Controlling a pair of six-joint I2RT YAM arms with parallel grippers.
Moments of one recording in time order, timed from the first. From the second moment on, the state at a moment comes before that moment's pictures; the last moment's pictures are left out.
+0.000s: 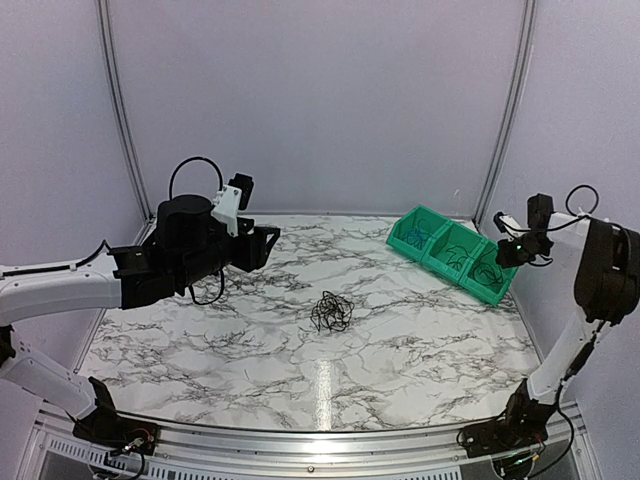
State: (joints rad) left arm -0.90 1.33 0.96 0.11 -0.32 -0.15; right arm -0.29 1.71 1.26 -0.55 -0.23 -0.41
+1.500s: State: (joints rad) left arm -0.89 1.66 1.09 0.03 -0.03 -0.38; right arm 0.47 1.69 1.18 -0.45 -0.66 -0.44
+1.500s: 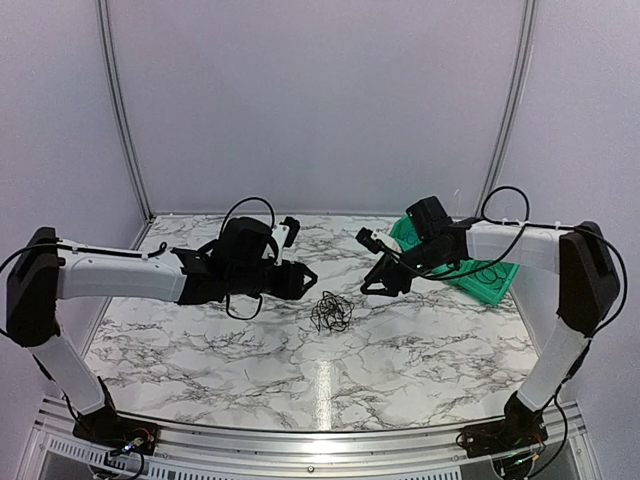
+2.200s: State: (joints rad) left arm -0.90 1.92 1.07 0.24 -0.05 -0.74; right arm 0.55 1.92 1.28 -0.44 -0.60 -0.35
